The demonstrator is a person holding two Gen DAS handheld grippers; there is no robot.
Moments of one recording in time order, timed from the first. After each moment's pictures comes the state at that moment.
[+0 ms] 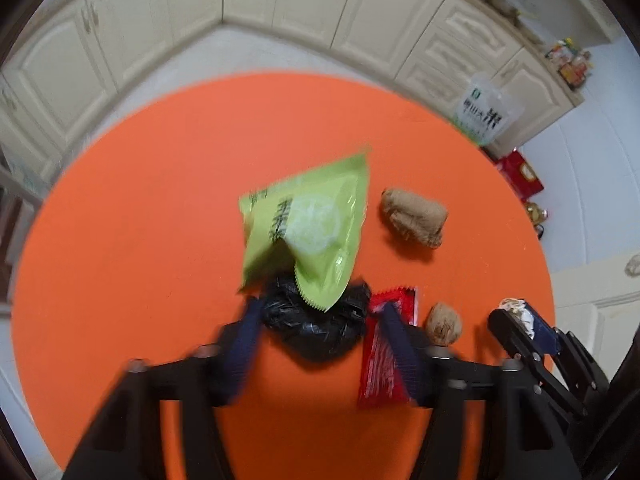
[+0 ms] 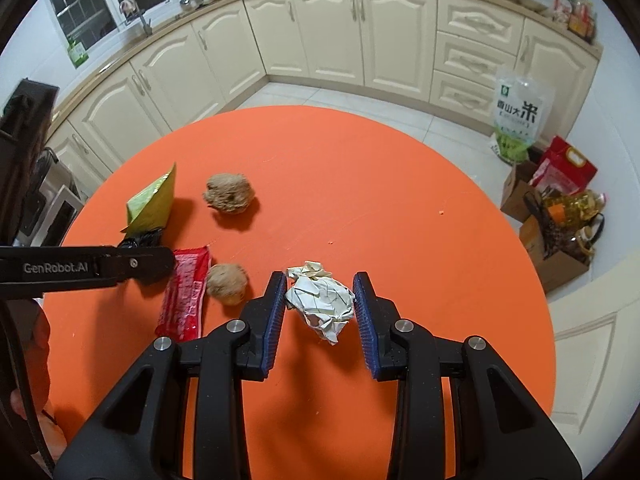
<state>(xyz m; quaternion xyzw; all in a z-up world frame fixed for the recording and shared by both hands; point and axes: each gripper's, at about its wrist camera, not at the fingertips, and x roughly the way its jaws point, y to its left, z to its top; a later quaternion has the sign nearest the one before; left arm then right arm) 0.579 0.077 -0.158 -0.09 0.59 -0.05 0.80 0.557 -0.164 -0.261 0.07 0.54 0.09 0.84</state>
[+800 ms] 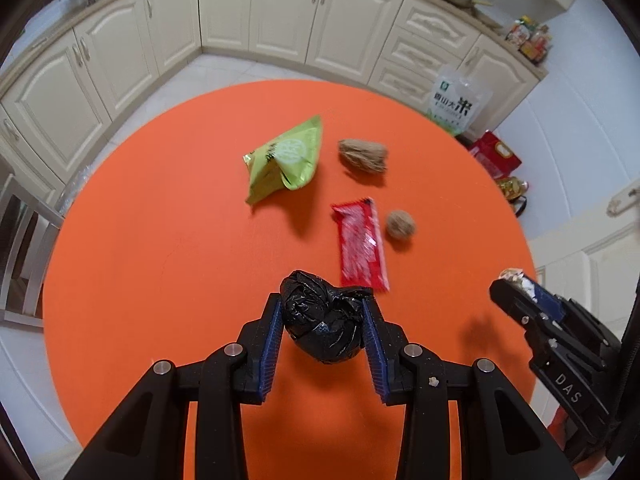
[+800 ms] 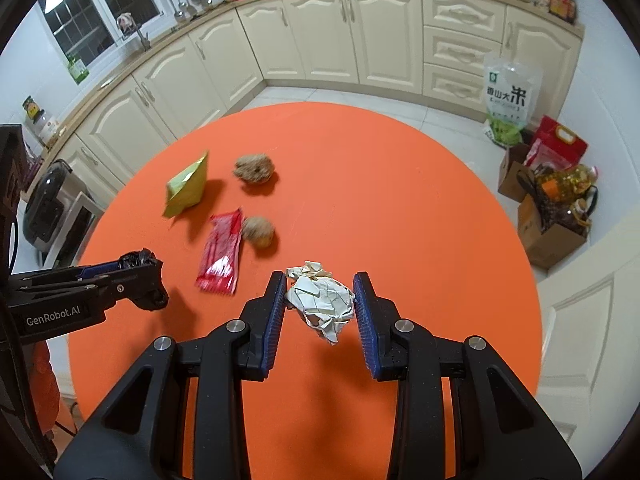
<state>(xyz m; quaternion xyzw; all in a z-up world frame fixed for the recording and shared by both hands) 0.477 0.070 -0.108 -0.06 0.56 -0.09 0.82 0.485 -0.175 -0.218 0.11 0.53 0.07 0.84</state>
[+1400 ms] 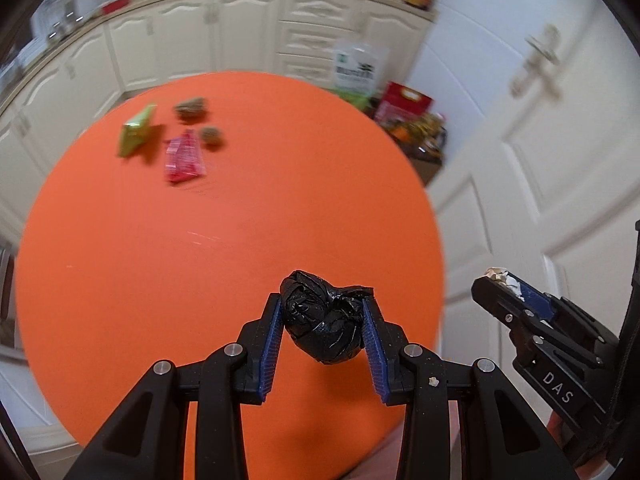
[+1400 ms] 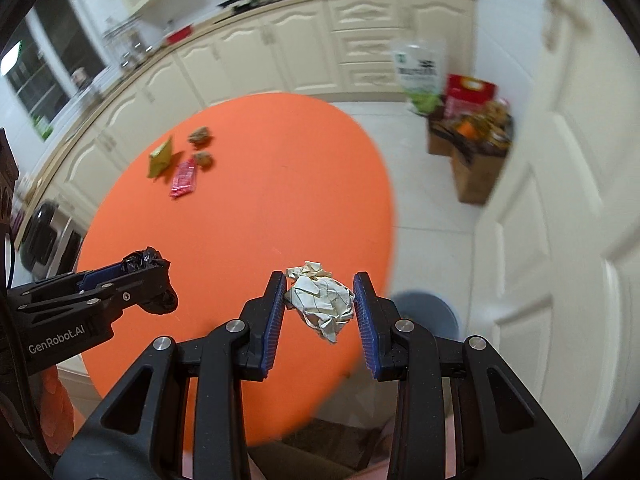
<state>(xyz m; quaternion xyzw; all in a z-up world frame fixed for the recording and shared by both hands) 0.303 -0.043 -0.096 0.04 0.54 -0.22 0.81 0.282 -0.247 -0.185 0.19 0.50 -0.06 0.84</state>
